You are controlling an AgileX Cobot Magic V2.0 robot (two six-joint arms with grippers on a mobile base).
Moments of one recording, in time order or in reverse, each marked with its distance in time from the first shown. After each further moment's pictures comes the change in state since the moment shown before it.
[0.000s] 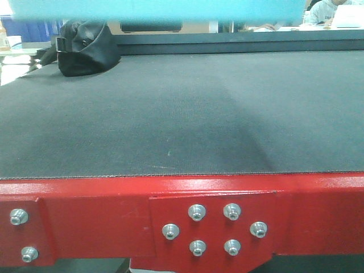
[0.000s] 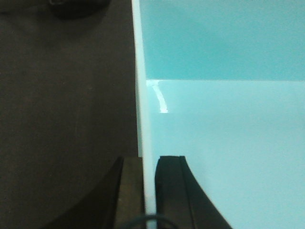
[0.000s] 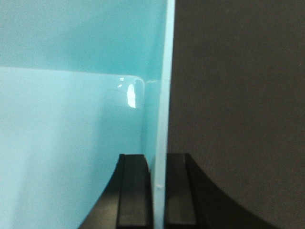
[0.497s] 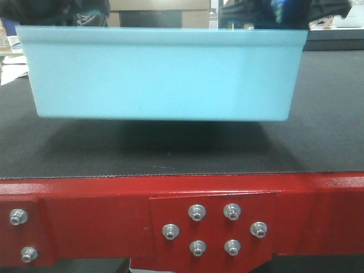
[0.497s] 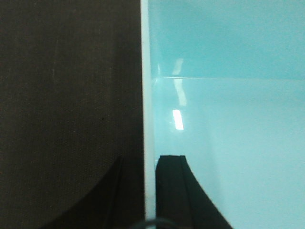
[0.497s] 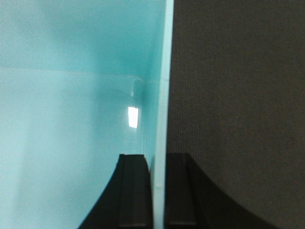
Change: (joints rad) left arm 0.038 0.222 0.096 -0.038 -0.102 -0.002; right arm -0.041 0.138 0.216 0.011 -0.180 0.113
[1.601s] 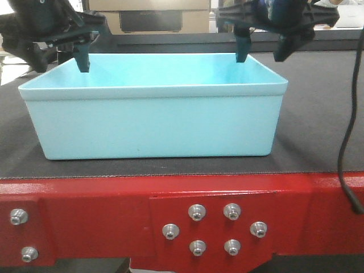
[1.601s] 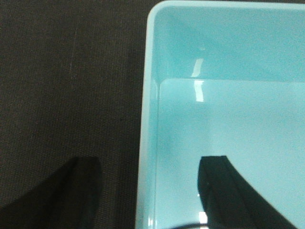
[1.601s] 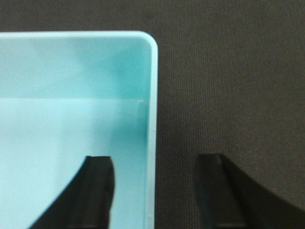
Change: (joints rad) left arm 0.024 0.036 -0.029 0.082 0.023 -0.086; right arm -0.048 0.000 -0.003 0.018 -0.114 0.001
